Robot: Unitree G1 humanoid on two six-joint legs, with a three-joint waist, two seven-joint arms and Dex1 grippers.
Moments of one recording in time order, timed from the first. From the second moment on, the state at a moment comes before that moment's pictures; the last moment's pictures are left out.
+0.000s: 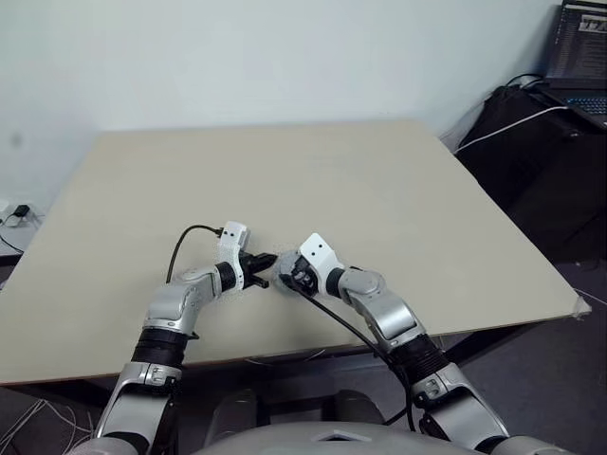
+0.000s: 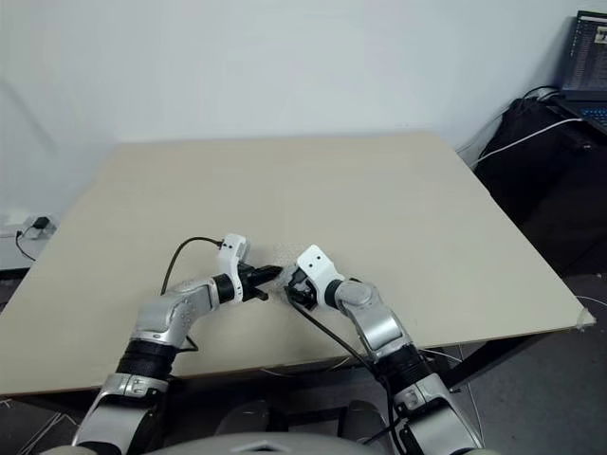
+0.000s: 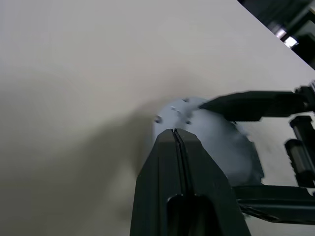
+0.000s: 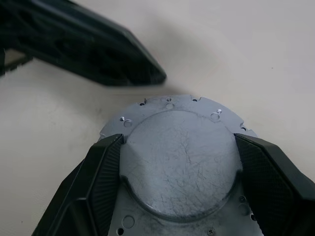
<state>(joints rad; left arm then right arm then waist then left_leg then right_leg) -0.33 0.23 -0.05 0.26 -0.36 0.67 -0.66 -0.32 -0.14 0.36 0.19 -0.03 0.47 0.51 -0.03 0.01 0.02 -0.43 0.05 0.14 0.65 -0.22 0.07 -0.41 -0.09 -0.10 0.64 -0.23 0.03</state>
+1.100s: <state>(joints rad) -0.41 0.20 -0.09 0.35 -0.28 0.72 -0.64 -0.26 -0.13 0.35 0.11 -0.02 0.53 0.50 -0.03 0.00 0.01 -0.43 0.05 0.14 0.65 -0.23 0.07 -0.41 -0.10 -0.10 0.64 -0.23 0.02</state>
